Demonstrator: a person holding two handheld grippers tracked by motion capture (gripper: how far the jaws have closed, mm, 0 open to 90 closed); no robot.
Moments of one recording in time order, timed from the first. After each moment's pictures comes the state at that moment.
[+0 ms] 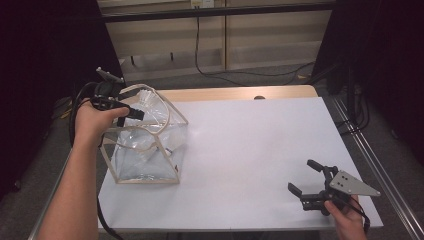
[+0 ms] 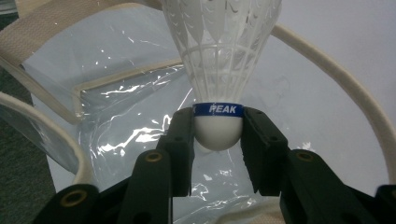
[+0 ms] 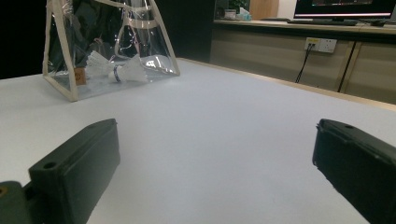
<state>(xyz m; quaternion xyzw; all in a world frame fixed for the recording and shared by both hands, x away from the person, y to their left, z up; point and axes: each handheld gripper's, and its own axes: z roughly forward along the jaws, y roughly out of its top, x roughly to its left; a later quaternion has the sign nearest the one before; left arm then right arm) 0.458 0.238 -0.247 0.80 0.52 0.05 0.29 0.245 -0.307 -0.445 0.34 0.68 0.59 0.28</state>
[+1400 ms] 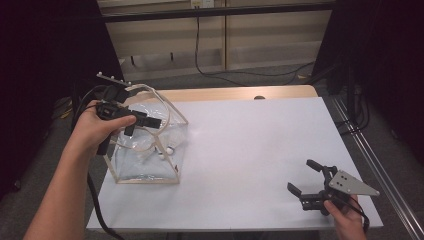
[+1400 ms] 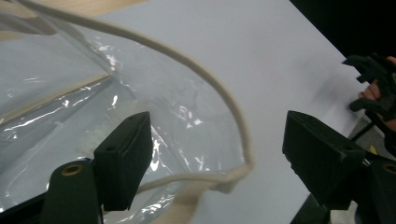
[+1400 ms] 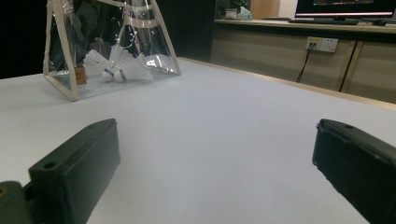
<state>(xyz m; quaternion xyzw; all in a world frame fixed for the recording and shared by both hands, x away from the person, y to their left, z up) 0.422 0.214 -0.233 0.84 0.40 -0.01 0.37 0.246 -0.306 -0.445 0.34 0.68 0.58 0.28</state>
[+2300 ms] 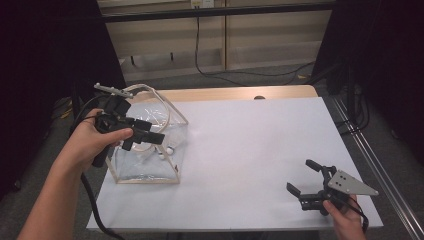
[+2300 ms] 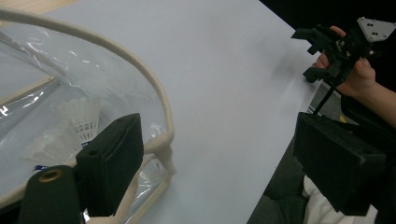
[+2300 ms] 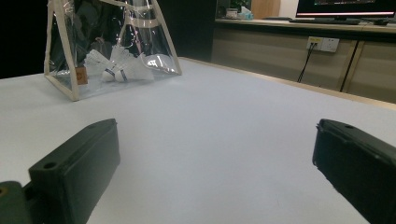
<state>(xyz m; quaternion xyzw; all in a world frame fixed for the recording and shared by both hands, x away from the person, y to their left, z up) 0.392 0.207 -0.231 0.86 0.32 -0.05 0.39 0.247 -0.304 -0.445 0.34 0.68 0.59 0.28</state>
